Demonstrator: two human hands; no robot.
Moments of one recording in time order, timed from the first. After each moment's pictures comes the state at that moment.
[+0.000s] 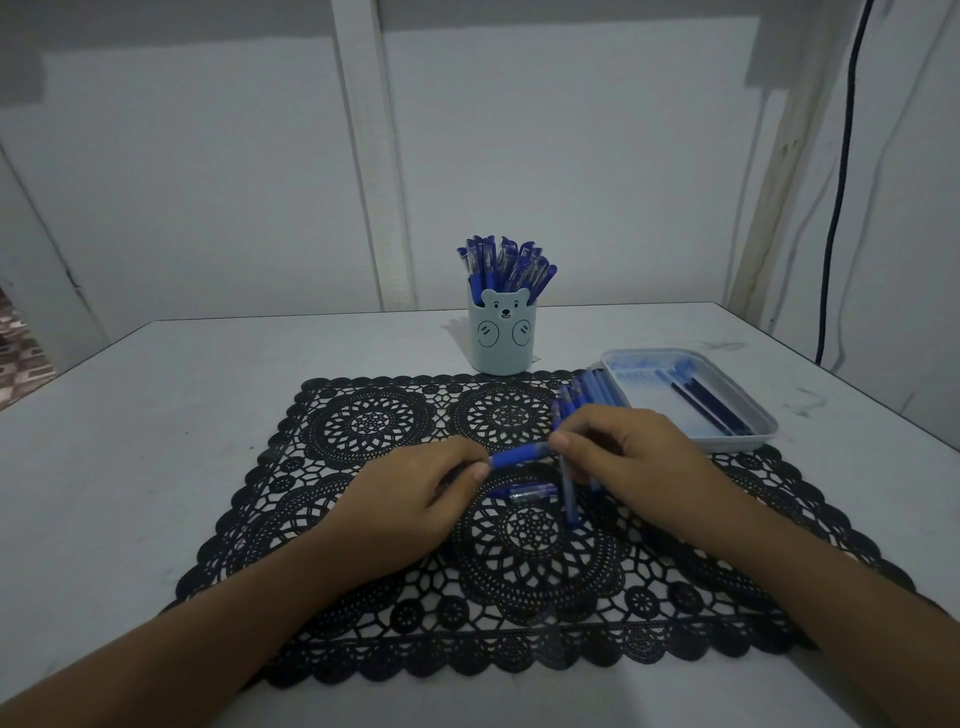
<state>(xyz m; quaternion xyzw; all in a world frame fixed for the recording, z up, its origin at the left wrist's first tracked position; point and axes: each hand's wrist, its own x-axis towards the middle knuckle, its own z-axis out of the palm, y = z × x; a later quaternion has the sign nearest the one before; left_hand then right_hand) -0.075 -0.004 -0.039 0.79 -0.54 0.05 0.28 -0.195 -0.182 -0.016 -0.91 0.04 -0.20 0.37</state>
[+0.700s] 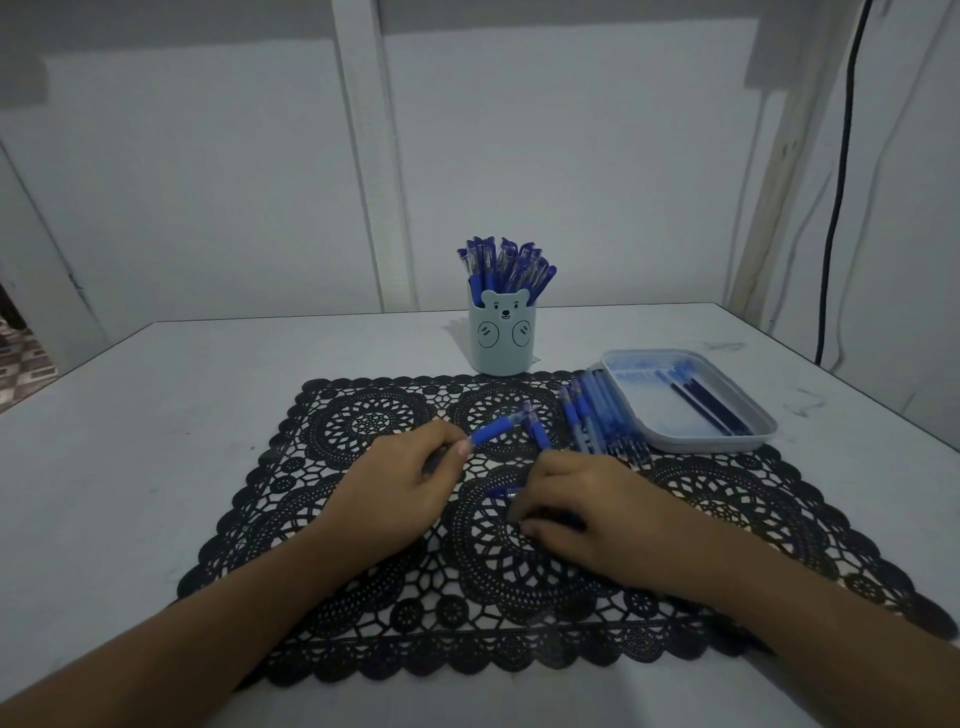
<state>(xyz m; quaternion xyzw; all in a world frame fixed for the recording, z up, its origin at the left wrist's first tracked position) -0.068 -0.006 -0.042 0.80 -0.47 0.05 0.36 -0.196 -0.166 -0.030 -0.97 -0.11 -0.14 0.17</state>
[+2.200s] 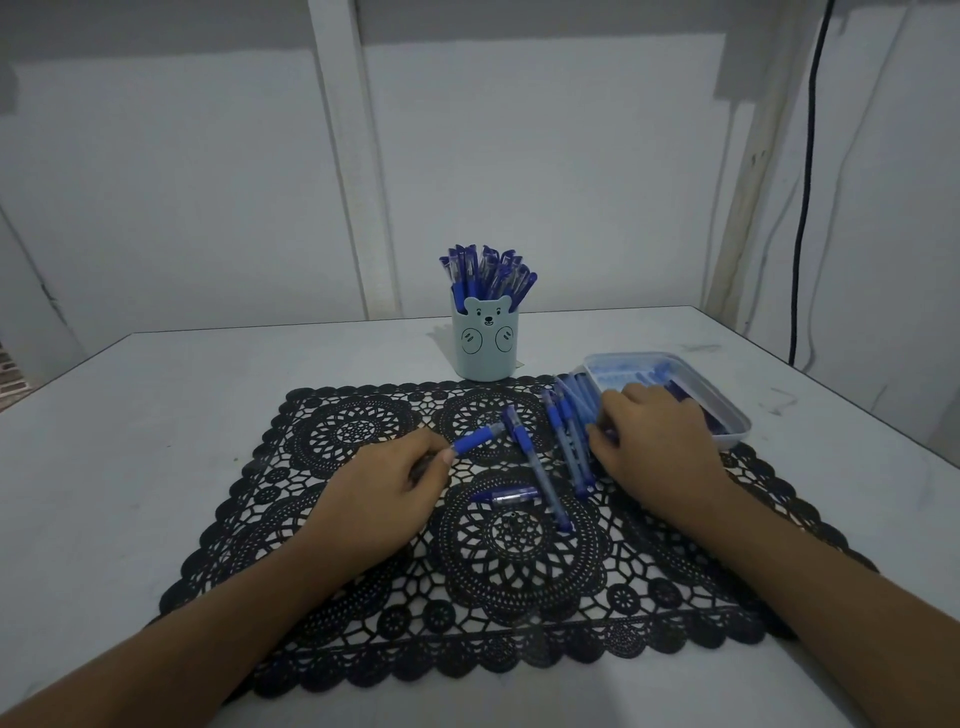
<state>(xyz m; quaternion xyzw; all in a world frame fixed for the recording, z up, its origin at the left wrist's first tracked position) -0.067 -0.006 -0.042 0.83 -0.45 0.06 0.33 -0.183 -0.221 -0.038 -0.94 0.20 -0.27 -0.04</state>
